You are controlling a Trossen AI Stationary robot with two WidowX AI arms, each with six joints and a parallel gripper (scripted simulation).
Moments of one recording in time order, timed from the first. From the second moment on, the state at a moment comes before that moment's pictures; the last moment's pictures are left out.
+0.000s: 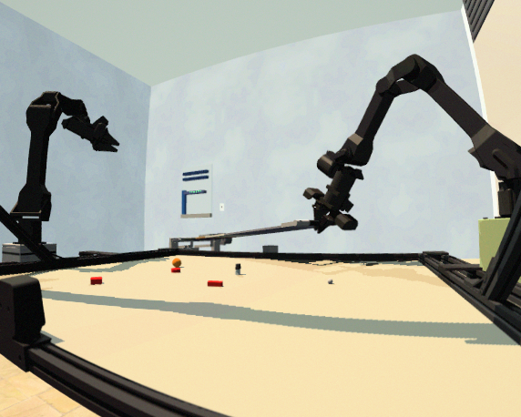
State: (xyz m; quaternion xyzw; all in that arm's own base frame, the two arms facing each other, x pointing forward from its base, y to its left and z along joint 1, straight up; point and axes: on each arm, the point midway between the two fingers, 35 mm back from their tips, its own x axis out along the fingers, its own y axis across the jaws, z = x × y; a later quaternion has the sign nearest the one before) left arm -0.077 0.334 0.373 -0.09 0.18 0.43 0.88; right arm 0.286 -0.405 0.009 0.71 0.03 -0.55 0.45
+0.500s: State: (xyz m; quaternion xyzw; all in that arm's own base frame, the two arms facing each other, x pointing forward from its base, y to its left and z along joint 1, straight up) left arm -0.077 0.334 0.373 -0.09 0.18 0.43 0.88; right arm 0.285 -0.404 -0.022 0.71 0.04 -0.55 0.44
